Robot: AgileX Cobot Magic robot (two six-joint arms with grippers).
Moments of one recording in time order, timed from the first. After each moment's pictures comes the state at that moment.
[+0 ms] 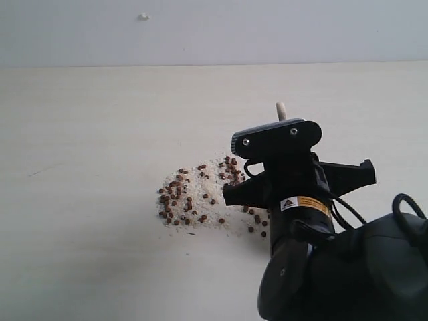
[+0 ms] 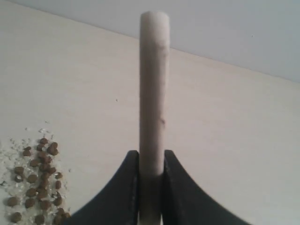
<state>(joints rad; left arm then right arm) -0.32 0.01 0.00 -0.97 -0.03 0.99 1.16 1.83 -0.62 1.50 -1.14 -0.77</state>
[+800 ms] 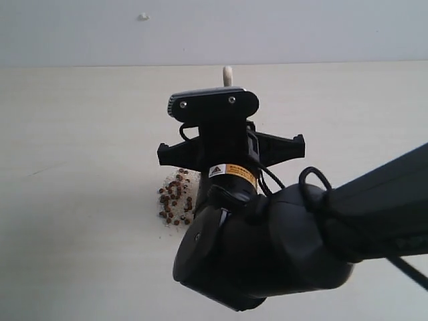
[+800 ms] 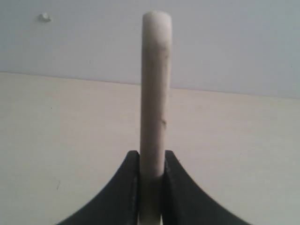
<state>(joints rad) -0.32 0.01 0.00 -0.97 -0.03 0.99 1.17 1.94 -0.91 1.44 -1.19 -0.74</state>
